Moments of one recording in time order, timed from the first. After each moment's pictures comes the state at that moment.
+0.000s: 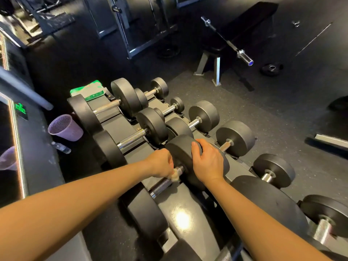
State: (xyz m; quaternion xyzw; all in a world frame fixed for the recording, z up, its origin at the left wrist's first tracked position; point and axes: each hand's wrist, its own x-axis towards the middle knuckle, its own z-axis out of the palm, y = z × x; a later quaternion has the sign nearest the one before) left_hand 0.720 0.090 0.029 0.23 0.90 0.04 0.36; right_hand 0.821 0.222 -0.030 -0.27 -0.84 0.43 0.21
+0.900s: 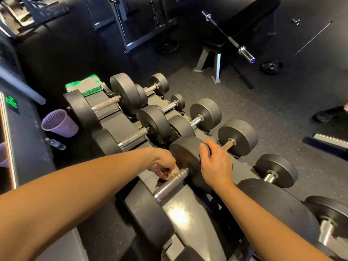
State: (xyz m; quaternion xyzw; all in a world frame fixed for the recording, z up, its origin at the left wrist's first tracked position) left_hand 0.670 0.094 -0.020 0.04 0.79 0.14 0.60; right_hand 0.821 0.223 -0.036 -0.29 -0.83 0.44 0.19
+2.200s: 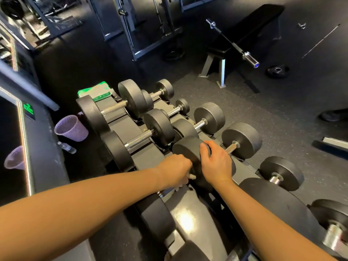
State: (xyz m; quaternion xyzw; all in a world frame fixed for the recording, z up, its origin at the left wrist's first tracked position) left_hand 0.744 0.099 0.036 0.45 0.85 -0.10 0.27; right_hand 0.820 0.222 -0.035 -0.28 -0.83 0.44 0.21
